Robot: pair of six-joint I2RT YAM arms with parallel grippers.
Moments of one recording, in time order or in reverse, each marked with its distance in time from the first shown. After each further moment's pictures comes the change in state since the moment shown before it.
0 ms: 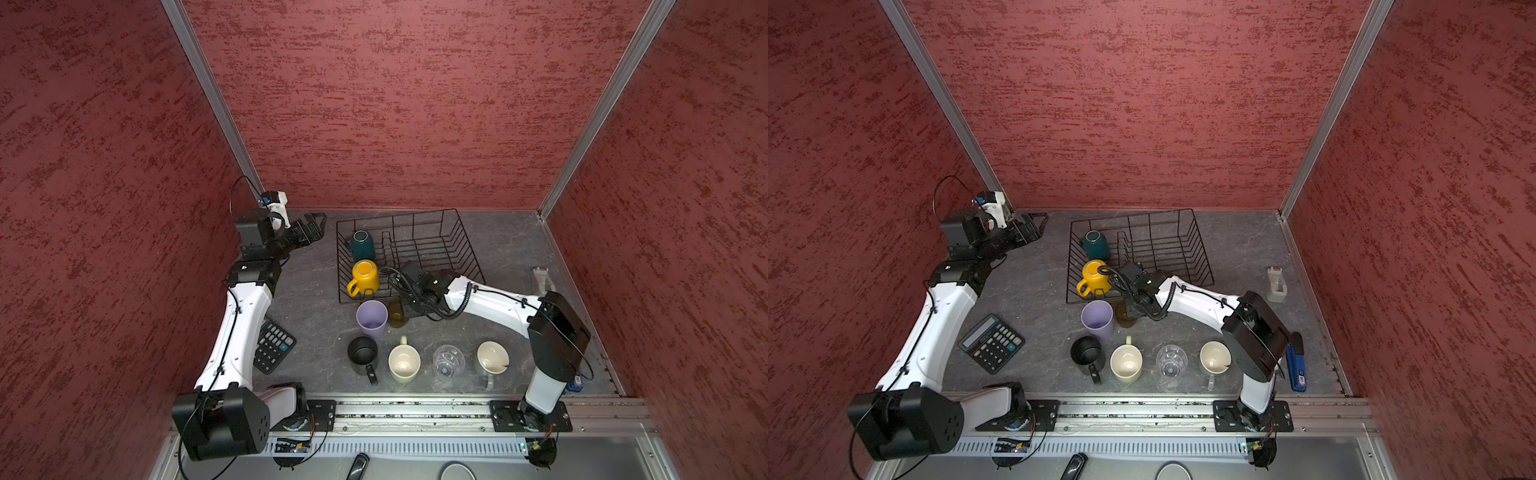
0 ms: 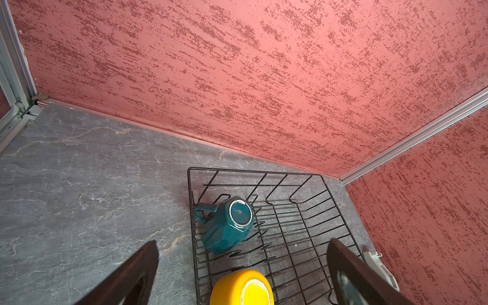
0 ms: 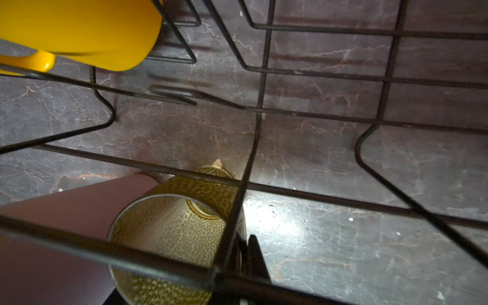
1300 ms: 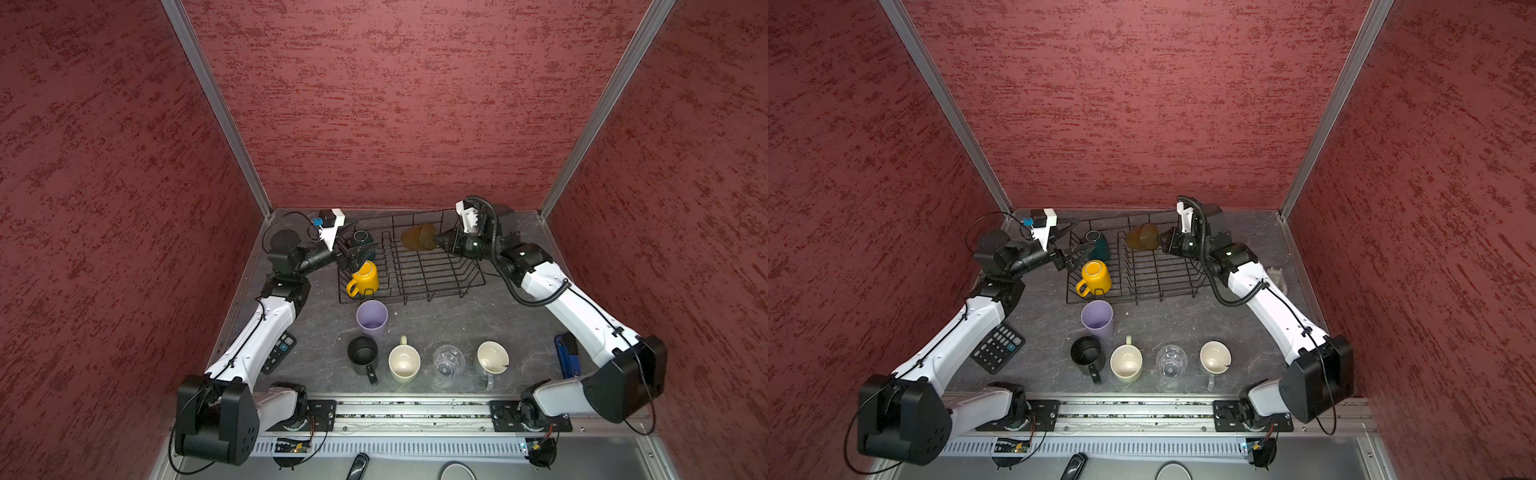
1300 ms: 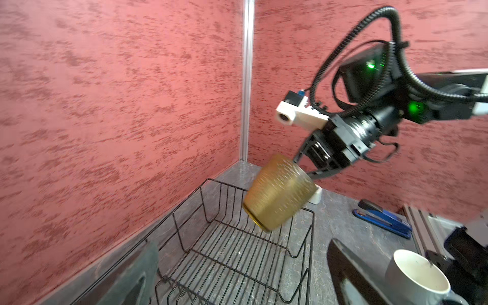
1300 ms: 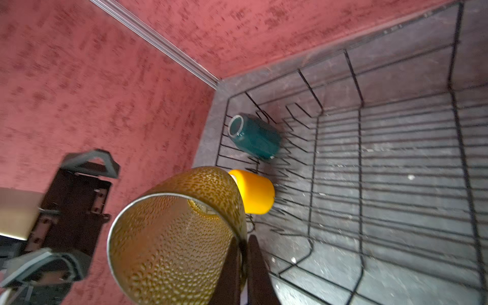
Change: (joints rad) left arm -0.255 0.001 -0.295 0.740 0.487 0.333; right arm -0.451 -0.351 0.003 0.398 -0.536 0.029
